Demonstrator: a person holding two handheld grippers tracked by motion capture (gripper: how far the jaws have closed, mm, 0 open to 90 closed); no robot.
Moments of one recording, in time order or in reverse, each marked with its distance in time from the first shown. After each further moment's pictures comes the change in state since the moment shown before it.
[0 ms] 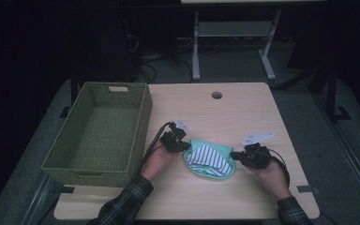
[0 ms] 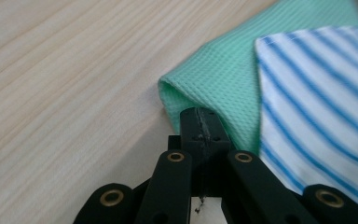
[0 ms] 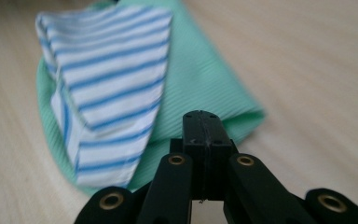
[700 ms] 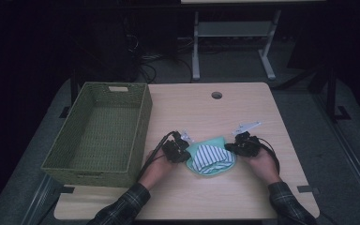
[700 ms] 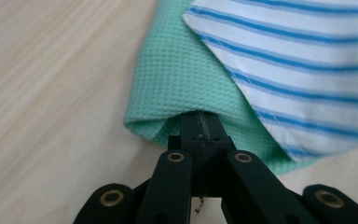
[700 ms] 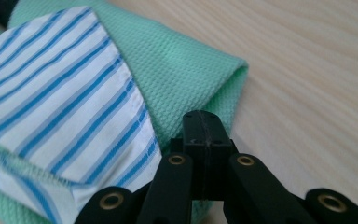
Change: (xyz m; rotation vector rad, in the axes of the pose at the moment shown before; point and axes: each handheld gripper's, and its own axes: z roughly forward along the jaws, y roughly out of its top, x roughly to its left) left arm -0.027 -0.010 0.003 0.085 0.026 0.096; right arm -0.025 0.023 0.039 0.074 -0.021 -0.015
